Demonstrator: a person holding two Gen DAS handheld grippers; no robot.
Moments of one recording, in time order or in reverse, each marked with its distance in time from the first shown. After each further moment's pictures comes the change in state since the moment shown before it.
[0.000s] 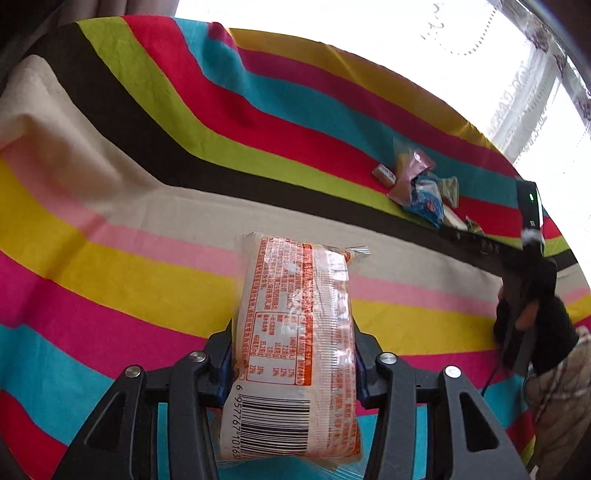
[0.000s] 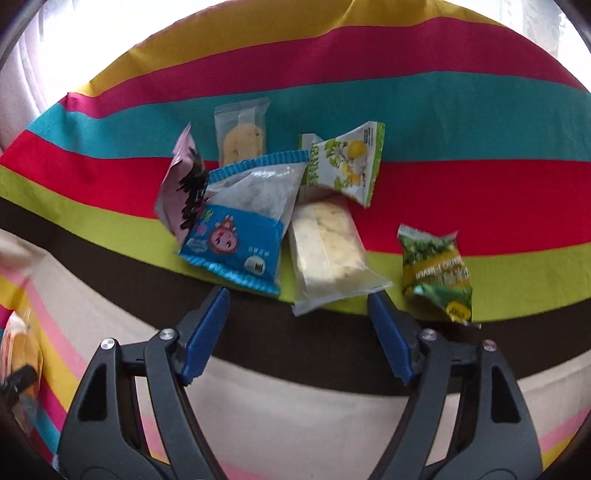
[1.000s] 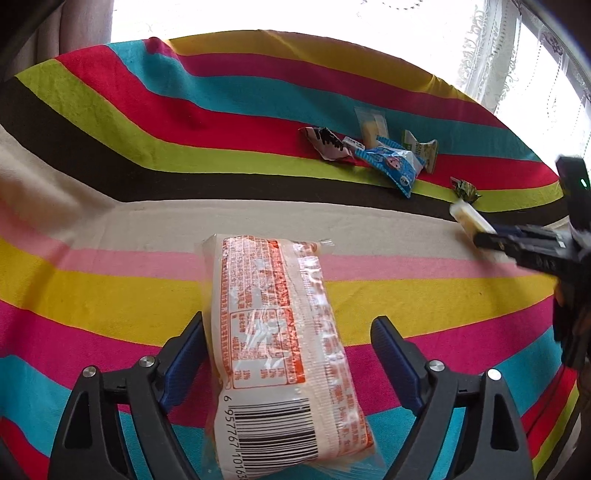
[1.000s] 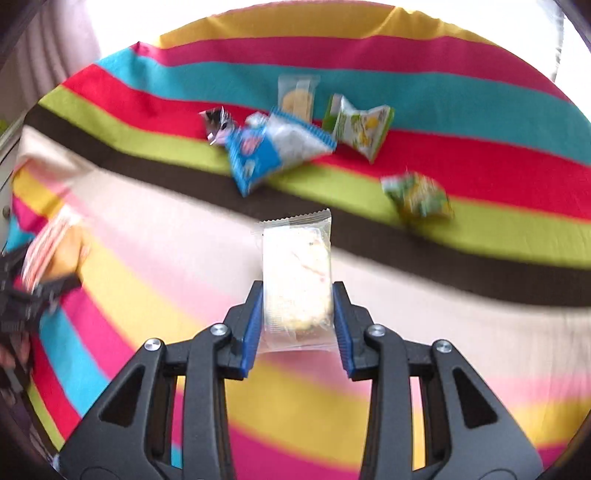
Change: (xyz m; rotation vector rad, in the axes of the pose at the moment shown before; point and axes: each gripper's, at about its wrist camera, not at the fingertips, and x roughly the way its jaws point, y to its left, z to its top) left arm 0.036 -0.049 -0.005 0.169 -0.007 0.033; right arm -0.089 -0.012 -0.080 -0.161 0.058 0.080
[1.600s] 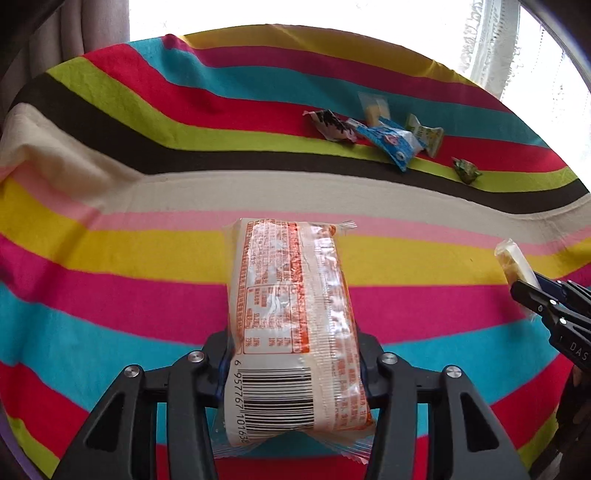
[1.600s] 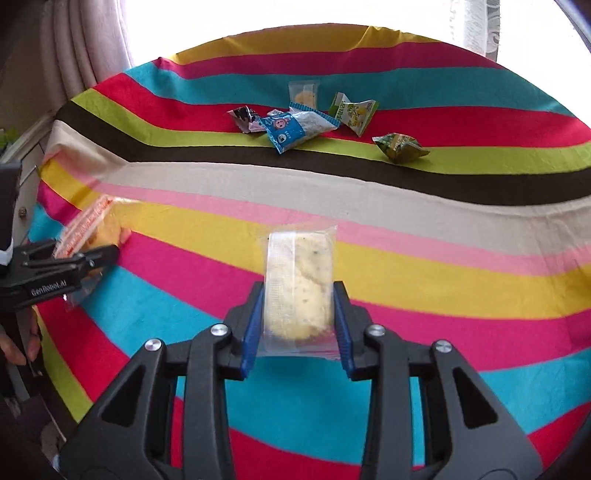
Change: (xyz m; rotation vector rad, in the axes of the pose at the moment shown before) left arm -0.028 -0.025 -0.031 -0.025 0.066 0.077; right arm -0.055 0.060 -0.067 0.110 -0.099 -0.029
